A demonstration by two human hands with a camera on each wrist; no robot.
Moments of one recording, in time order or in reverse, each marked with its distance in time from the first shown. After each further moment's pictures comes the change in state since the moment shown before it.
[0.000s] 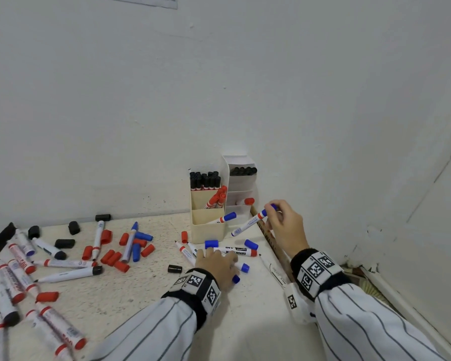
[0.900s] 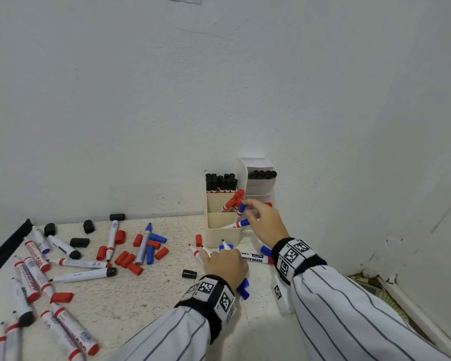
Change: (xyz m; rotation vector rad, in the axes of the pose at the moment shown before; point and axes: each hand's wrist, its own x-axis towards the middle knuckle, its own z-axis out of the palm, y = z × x) left_hand 0.008 -0.008 -0.001 -0.212 0.186 -0.246; right_hand 0.036 0.006 0.074 -0.257 -0.222 -0.115
